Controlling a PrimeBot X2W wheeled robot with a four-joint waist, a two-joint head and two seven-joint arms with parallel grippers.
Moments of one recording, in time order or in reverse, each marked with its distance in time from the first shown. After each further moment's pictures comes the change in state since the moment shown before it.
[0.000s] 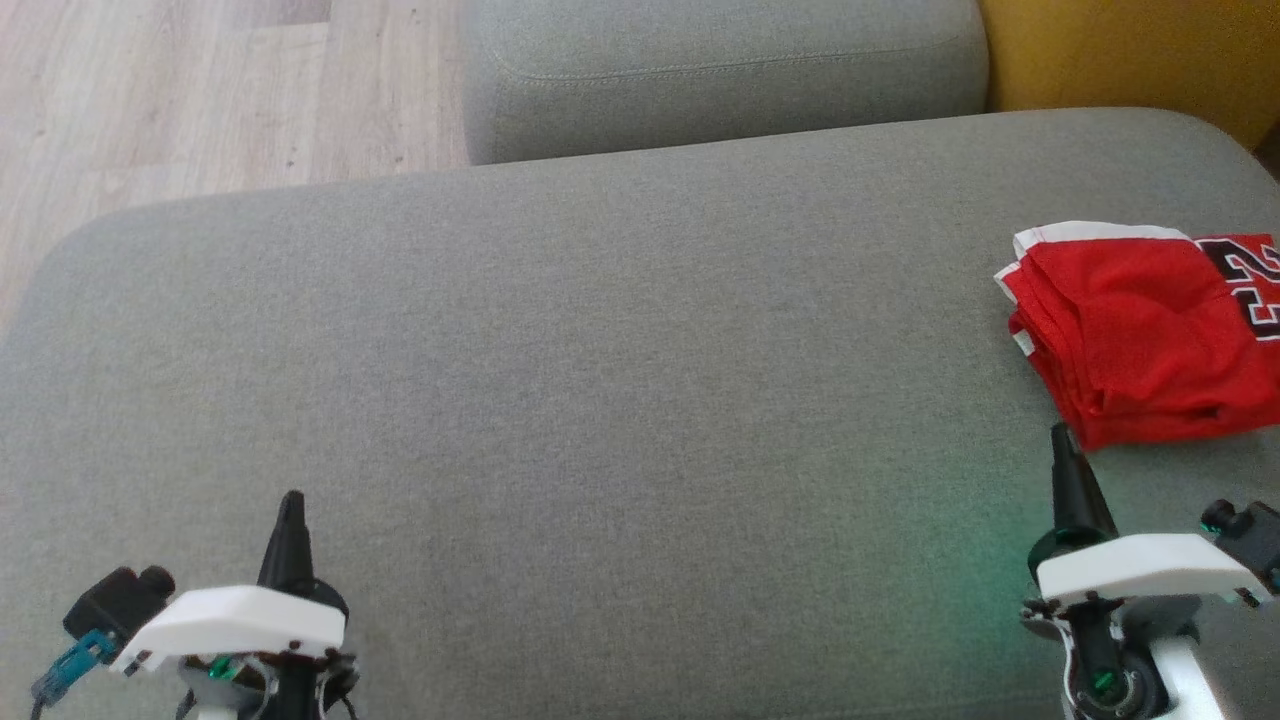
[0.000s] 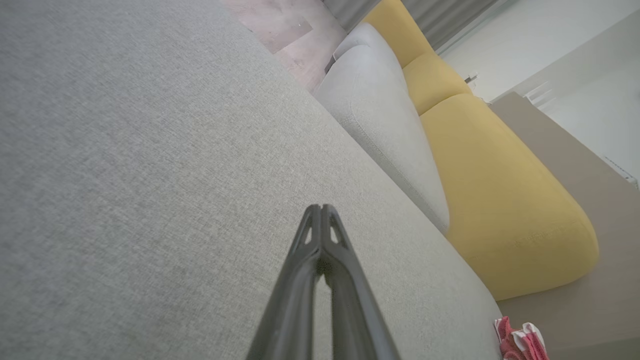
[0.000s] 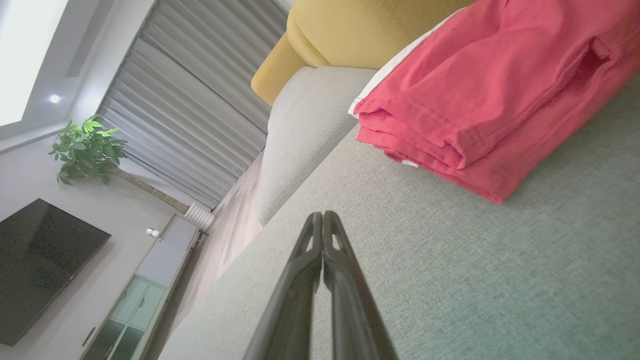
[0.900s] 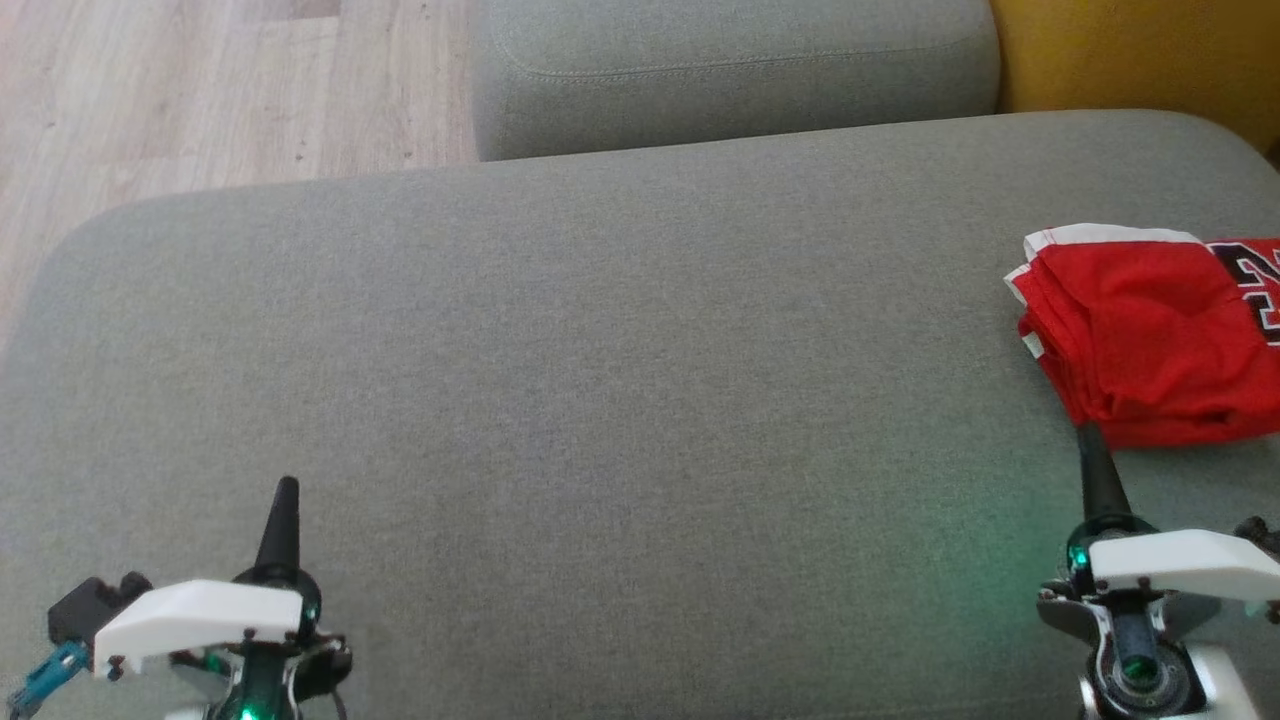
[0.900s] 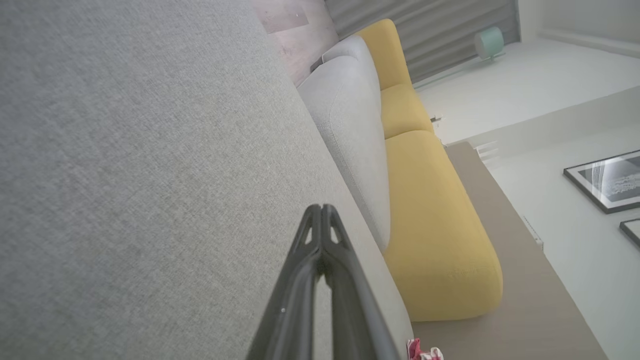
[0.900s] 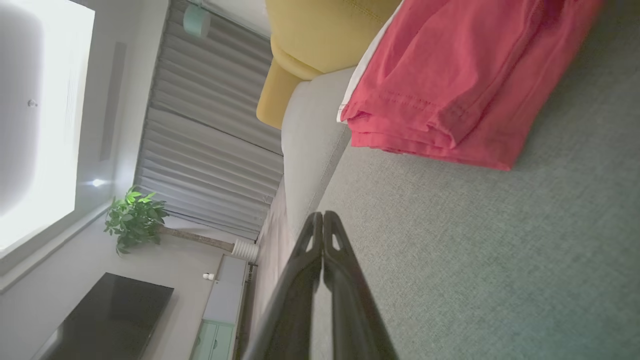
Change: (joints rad) left arm -0.013 0.000 0.030 -0.017 -0.305 -0.035 0.079; right arm 0.000 0.026 -0.074 -0.031 0.278 0.000 0.077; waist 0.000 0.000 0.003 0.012
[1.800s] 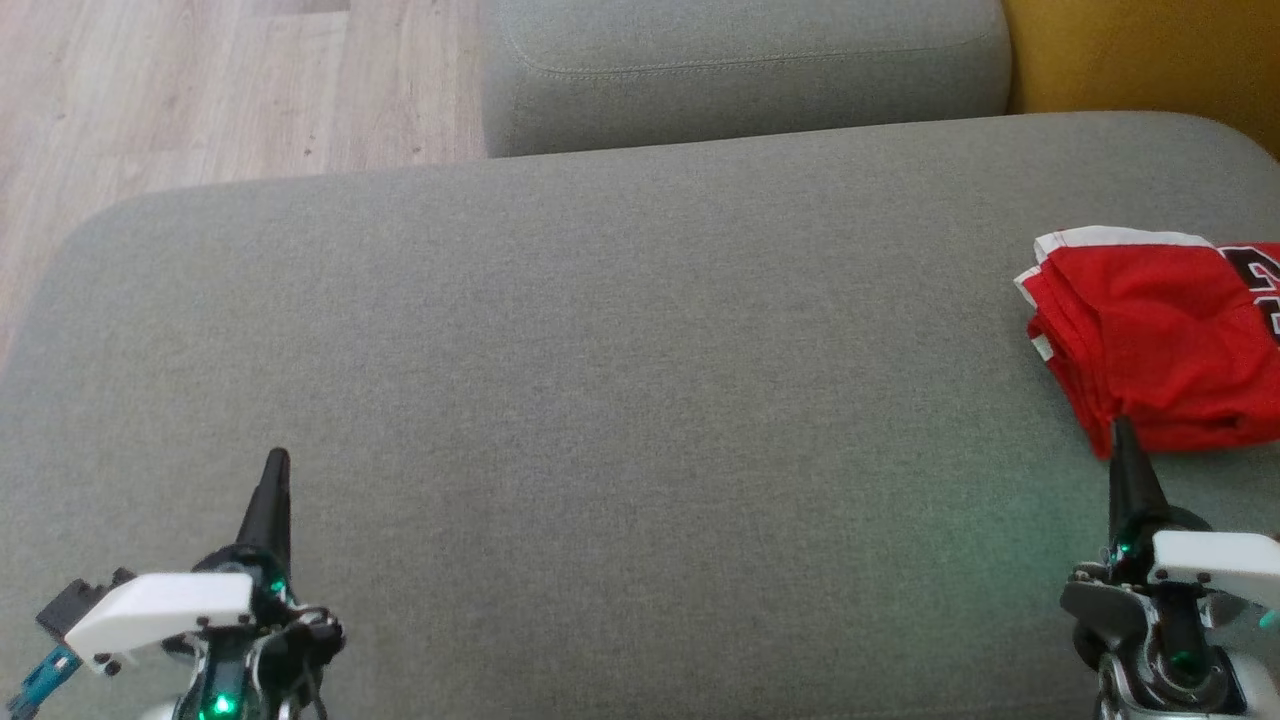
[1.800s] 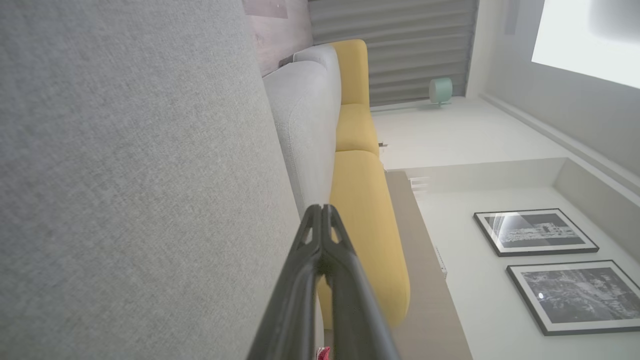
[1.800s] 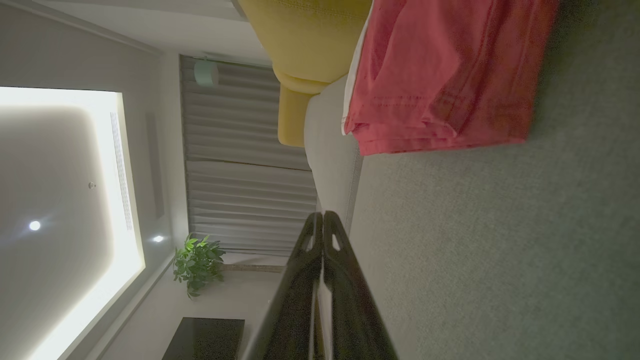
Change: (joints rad) left arm -0.021 0.000 0.021 -0.022 -0.297 -0.044 0.072; right arm 0.000 0.016 -0.072 -0.032 0.270 0.000 0.070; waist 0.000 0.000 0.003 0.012
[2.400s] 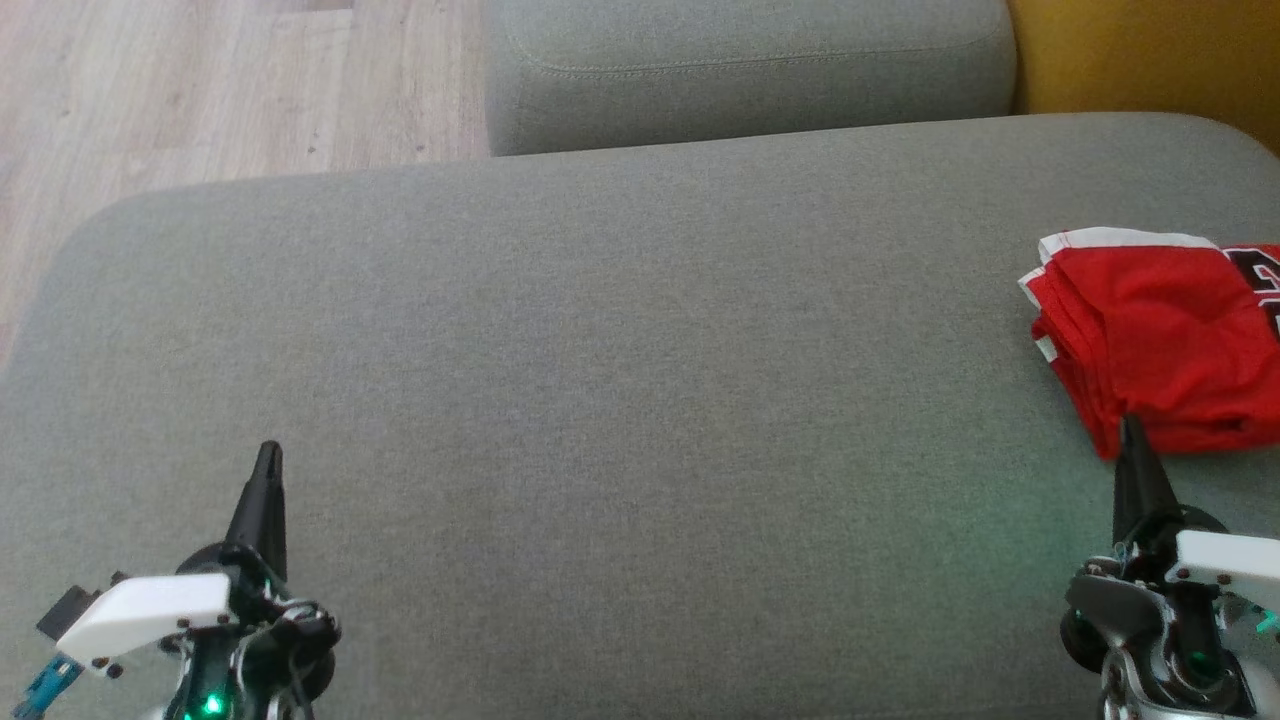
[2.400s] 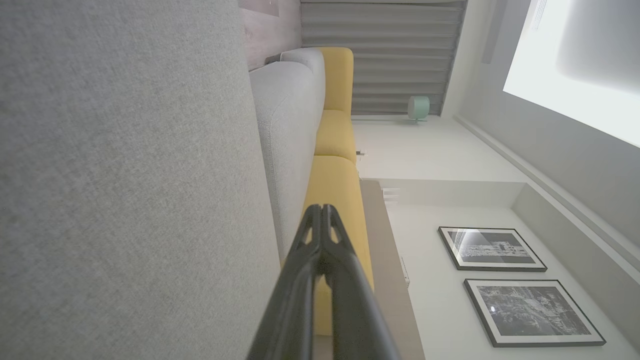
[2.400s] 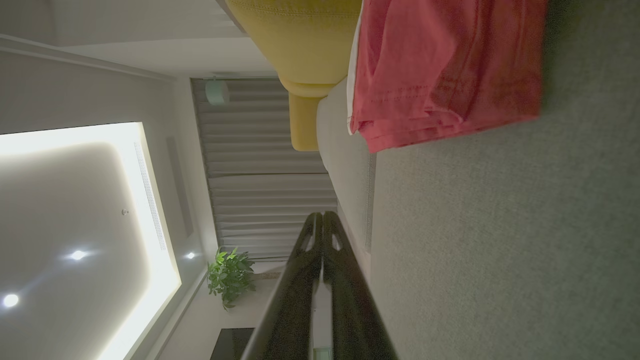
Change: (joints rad) left arm -0.001 0.000 0.018 -0.008 -0.147 -0.017 0.034; right arm 0.000 0.017 -0.035 -0.017 0.134 0.000 0.036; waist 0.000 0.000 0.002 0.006
